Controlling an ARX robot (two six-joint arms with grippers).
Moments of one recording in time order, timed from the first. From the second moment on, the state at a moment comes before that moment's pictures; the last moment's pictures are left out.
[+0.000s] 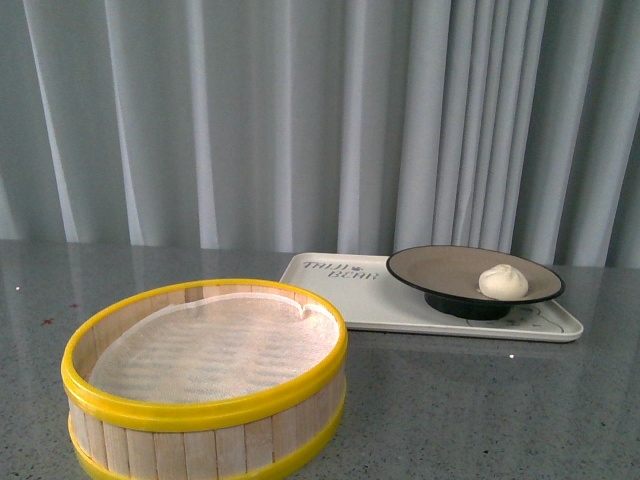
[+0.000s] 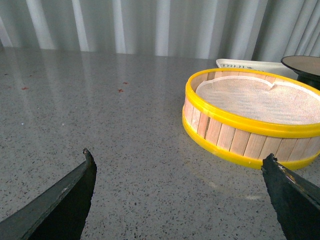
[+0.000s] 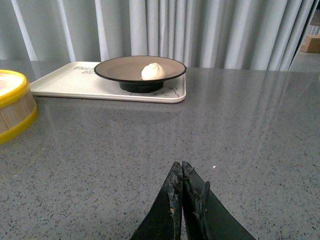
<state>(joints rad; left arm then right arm) 0.00 0.00 0.03 0.00 0.00 0.00 0.00 0.00 0.01 0.00 0.00 -0.01</state>
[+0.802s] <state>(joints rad) 0.00 0.00 0.03 0.00 0.00 0.00 0.00 0.00 0.01 0.00 0.00 -0.01</state>
